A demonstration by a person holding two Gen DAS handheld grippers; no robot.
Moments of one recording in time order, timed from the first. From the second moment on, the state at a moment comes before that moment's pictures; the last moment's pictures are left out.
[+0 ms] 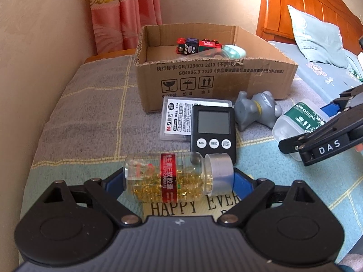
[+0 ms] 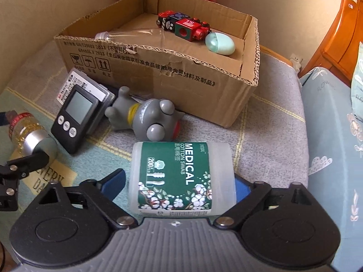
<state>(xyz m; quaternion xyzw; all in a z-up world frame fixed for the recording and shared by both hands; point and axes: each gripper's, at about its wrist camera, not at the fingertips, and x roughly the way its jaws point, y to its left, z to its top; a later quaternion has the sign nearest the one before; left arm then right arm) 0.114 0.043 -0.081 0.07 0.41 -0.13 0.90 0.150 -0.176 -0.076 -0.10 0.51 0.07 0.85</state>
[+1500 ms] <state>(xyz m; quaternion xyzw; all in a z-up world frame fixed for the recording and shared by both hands) 0.119 0.060 -0.006 0.09 0.39 -0.17 0.90 0.224 -0.198 0.035 -0.11 0.41 0.16 0.89</state>
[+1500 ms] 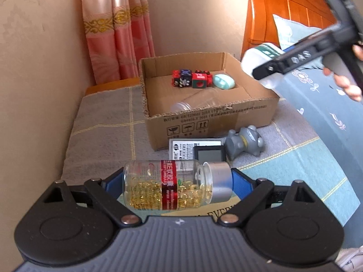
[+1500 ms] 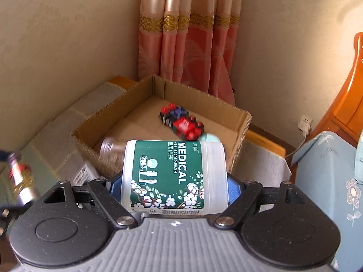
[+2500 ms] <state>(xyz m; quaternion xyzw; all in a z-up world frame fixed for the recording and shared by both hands) 0.259 0.007 0.039 0.08 0.37 -0.19 0.90 0.189 -0.217 0.007 -0.02 0.47 0.06 0.88</state>
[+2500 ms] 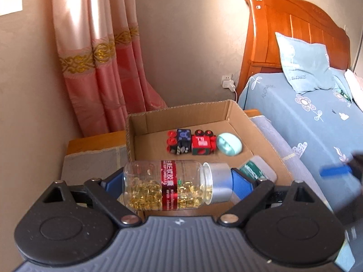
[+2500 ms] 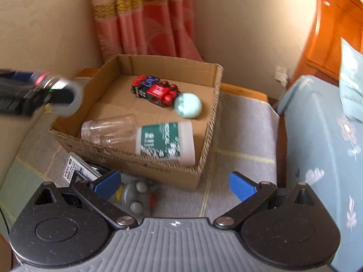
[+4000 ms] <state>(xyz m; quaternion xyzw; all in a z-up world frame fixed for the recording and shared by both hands) 0.146 0.006 -0.051 0.11 0.39 -0.14 0.90 0.140 -0.223 -0.036 0.03 0.49 0.02 0.87</state>
